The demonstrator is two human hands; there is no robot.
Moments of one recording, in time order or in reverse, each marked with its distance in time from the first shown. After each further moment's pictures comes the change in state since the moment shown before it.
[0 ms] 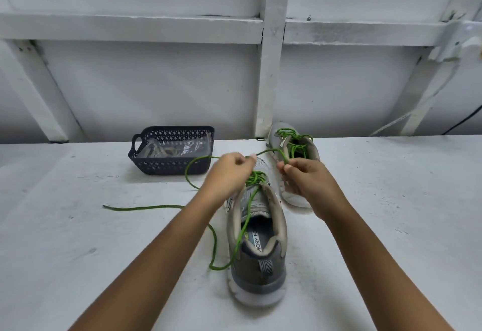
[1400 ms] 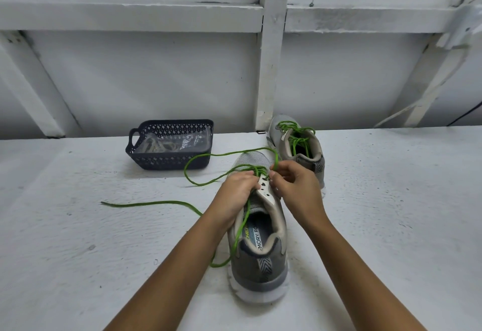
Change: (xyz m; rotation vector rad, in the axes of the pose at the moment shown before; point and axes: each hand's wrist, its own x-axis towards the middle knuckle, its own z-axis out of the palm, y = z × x) left_hand -0.011 -0.024 0.036 -0.649 -0.119 -0.065; right_hand -0.001 0.031 0.028 -0.155 0.203 -0.195
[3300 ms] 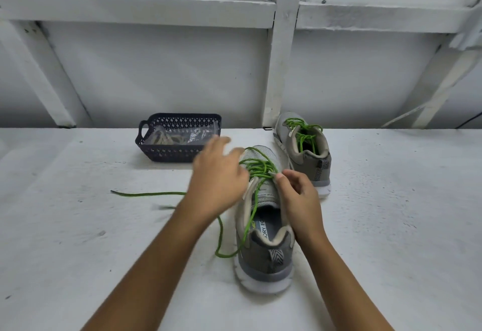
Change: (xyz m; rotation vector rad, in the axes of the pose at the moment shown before) left_hand -0.029 0.036 -0.039 1.244 0.226 0.376; right_hand -0.030 0.012 0.011 0.262 0.074 0.163
